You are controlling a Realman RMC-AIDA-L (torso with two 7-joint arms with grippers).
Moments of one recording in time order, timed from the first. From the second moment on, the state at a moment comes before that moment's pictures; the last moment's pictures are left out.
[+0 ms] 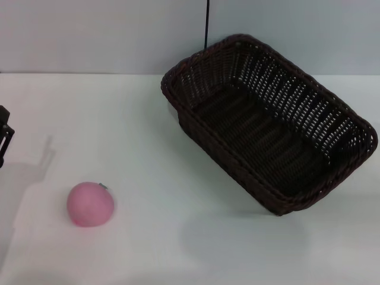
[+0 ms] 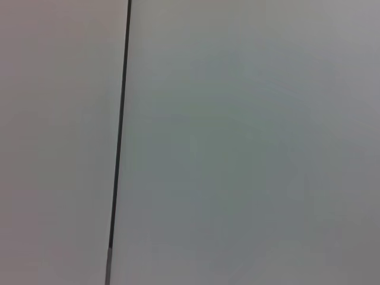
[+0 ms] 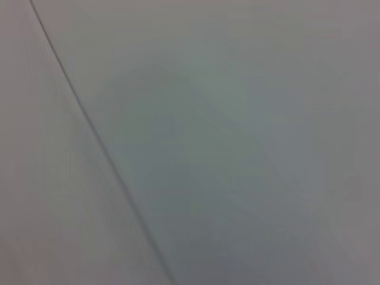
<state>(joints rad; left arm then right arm) -0.15 -2.07 -0.28 -0.14 1.83 1.62 -0.19 0.14 2.05 -0.51 -0.81 -1.48 -1.63 1.55</state>
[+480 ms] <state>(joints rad) -0.15 -2.07 -0.28 -0.14 1.83 1.65 -0.19 0.52 1.86 -0.44 -1.22 -2.25 -1.85 2.32</state>
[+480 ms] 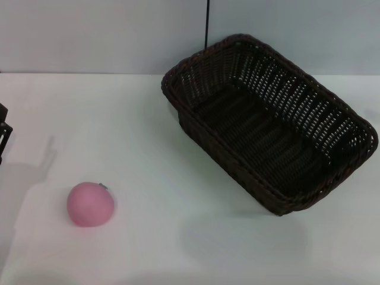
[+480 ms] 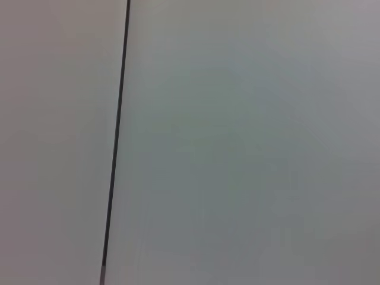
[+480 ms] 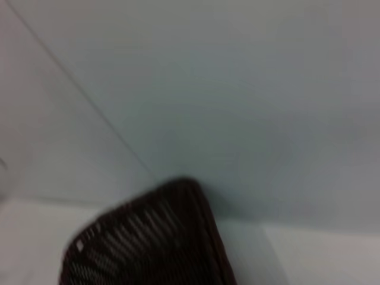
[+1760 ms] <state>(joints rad) -0.09 -2.07 -0.25 -0.17 1.83 1.71 -0.19 0.70 2.01 -0.68 -0.86 -2.44 -1.39 2.16</state>
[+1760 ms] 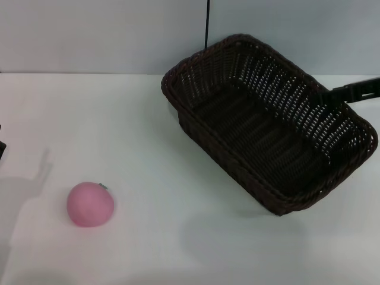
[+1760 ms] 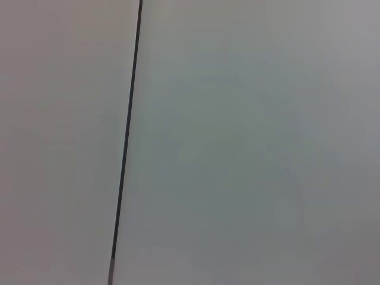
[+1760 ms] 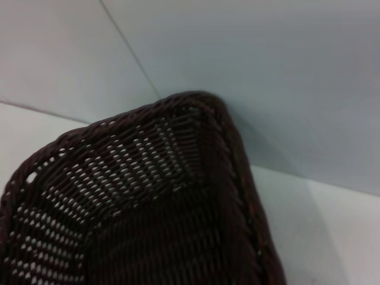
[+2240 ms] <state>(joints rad) -0.08 -2.07 -0.26 -0.16 1.83 1.72 -0.19 0.71 2.01 -0.68 -0.79 -2.42 -1.31 2.14</state>
